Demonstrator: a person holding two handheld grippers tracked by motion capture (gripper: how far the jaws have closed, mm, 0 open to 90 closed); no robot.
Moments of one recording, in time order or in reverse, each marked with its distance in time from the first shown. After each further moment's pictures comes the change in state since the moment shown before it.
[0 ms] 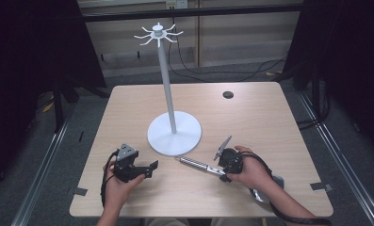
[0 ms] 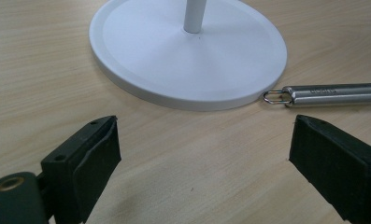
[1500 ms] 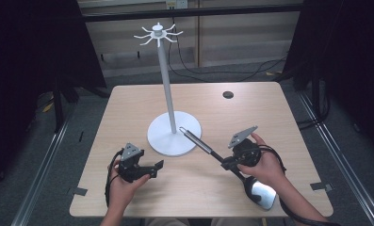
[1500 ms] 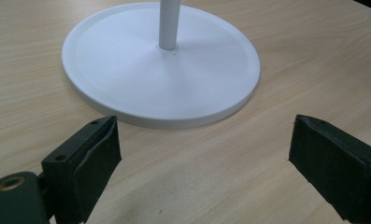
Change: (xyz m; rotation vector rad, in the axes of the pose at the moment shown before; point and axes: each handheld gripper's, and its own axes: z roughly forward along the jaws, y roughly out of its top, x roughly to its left) left arm -0.015 0.007 0.003 -0.031 -0.047 0.025; right arm -0.014 -0.020 -0.047 -0.341 0.049 0.036
